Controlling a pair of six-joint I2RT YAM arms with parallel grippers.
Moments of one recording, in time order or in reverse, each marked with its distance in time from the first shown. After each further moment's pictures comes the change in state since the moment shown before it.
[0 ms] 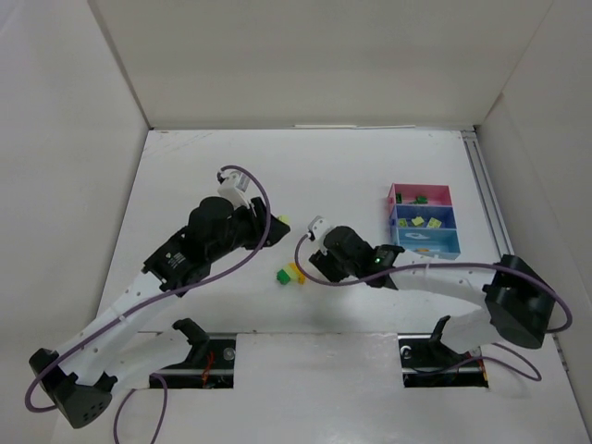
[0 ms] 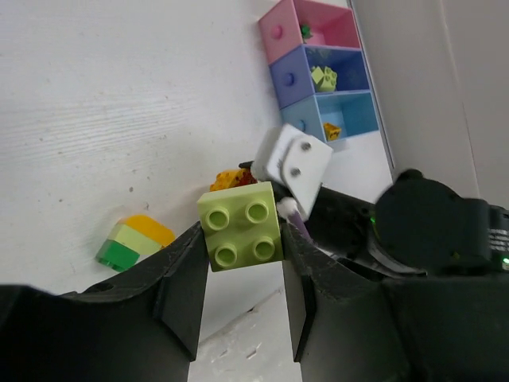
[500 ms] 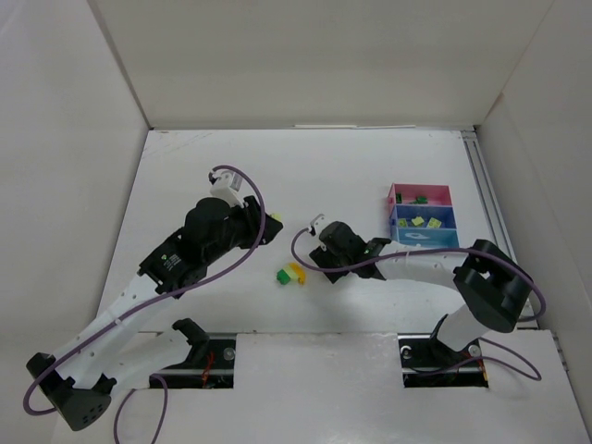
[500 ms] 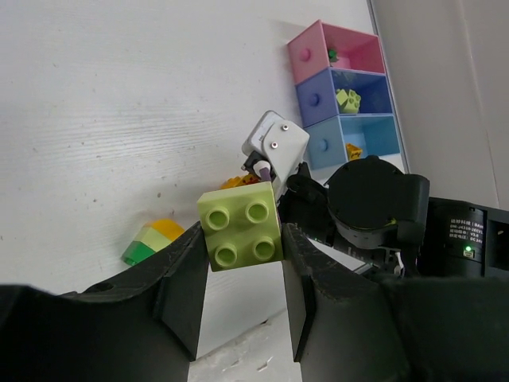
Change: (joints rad) left arm 0.005 -0.031 0.013 -0.046 -0.105 0.001; right arm -0.103 0.198 0.039 0.006 -0.040 0.101
